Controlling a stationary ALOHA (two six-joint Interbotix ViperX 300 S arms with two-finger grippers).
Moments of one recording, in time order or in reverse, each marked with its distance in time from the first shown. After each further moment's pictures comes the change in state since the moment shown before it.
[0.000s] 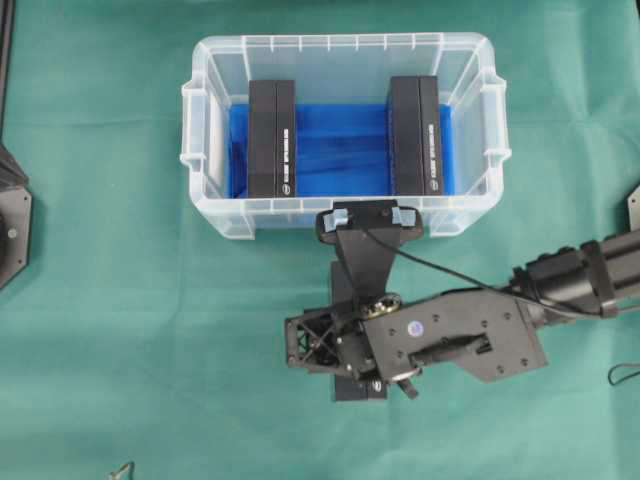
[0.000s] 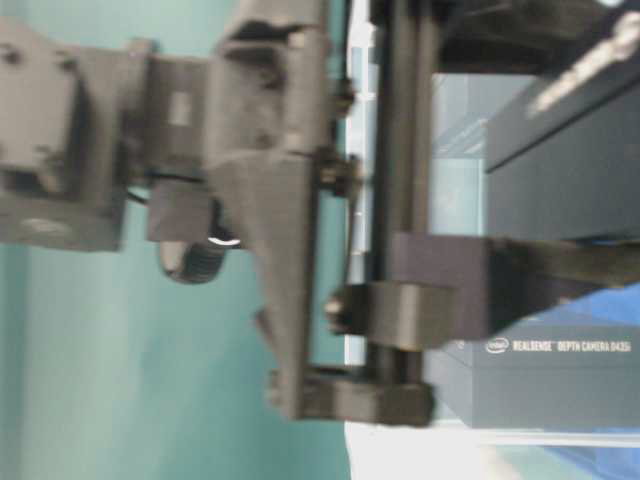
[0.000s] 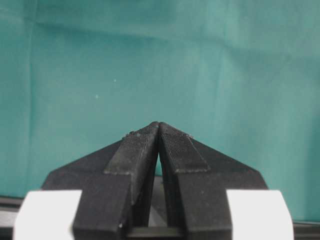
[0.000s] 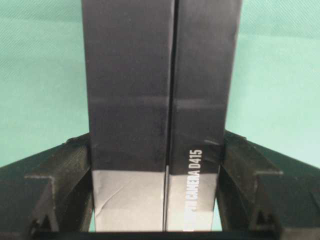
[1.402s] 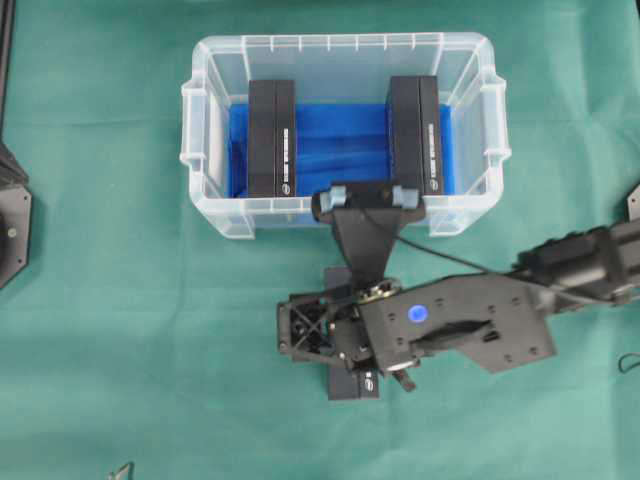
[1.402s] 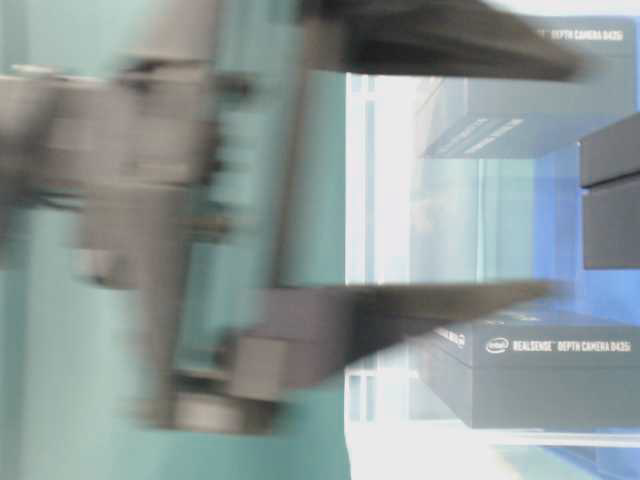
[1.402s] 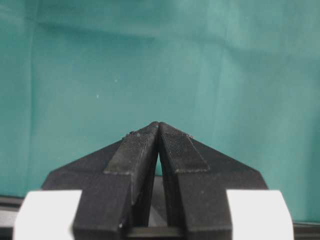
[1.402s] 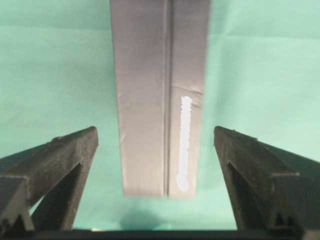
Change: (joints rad) left arm 0.006 -0.002 0.000 0.000 0.000 0.002; right arm -0.015 -0.031 -0.147 -0.015 0.206 -0.011
